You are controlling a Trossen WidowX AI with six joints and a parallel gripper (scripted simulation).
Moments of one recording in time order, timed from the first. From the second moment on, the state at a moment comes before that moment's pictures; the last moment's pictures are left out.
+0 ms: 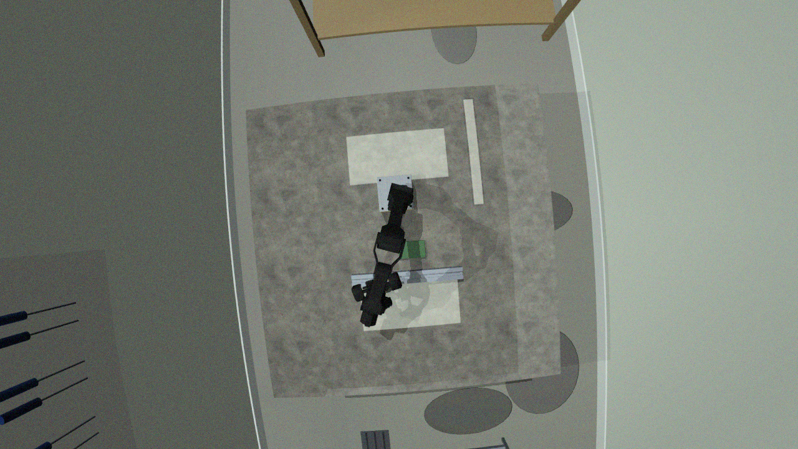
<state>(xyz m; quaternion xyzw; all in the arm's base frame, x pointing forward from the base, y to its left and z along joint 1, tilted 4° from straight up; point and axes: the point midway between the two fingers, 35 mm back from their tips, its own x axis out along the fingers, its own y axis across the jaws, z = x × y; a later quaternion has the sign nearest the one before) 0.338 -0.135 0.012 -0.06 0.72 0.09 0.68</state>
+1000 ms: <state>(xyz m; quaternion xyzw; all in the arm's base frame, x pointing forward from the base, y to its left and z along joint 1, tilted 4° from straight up) 0.332 -0.134 0.021 -0.05 0.73 0.09 0.67</state>
